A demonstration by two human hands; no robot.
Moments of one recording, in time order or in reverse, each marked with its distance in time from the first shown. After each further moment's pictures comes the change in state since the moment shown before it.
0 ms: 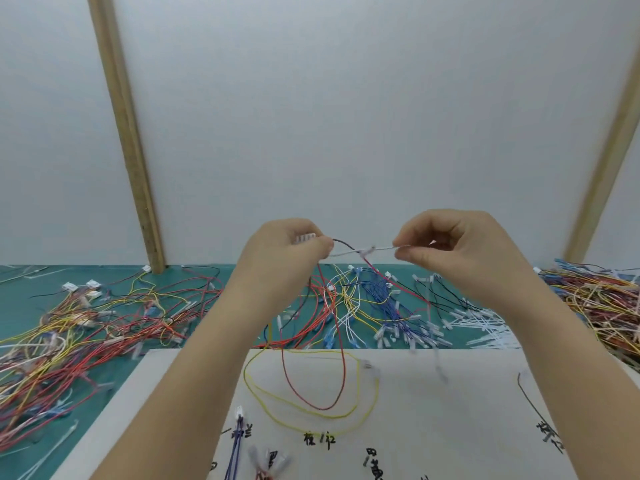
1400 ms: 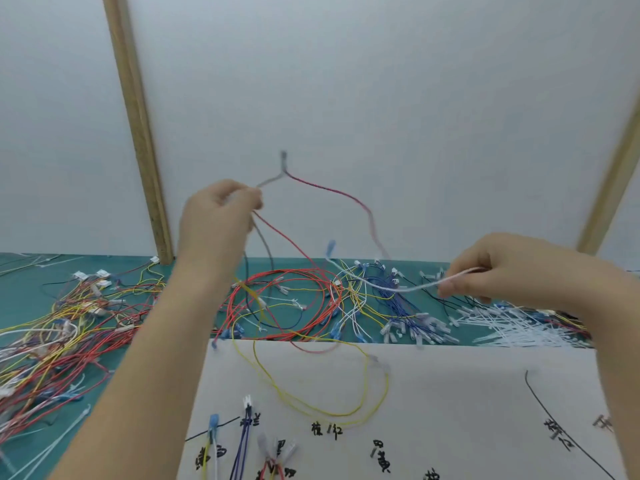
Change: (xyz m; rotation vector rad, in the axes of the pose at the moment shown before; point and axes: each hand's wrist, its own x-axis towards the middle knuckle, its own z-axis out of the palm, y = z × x) left_hand 0.010 -0.014 -0.043 -0.168 0.410 -0.065; right_hand -0.007 -0.005 -0.034 -0.540 -0.459 0.381
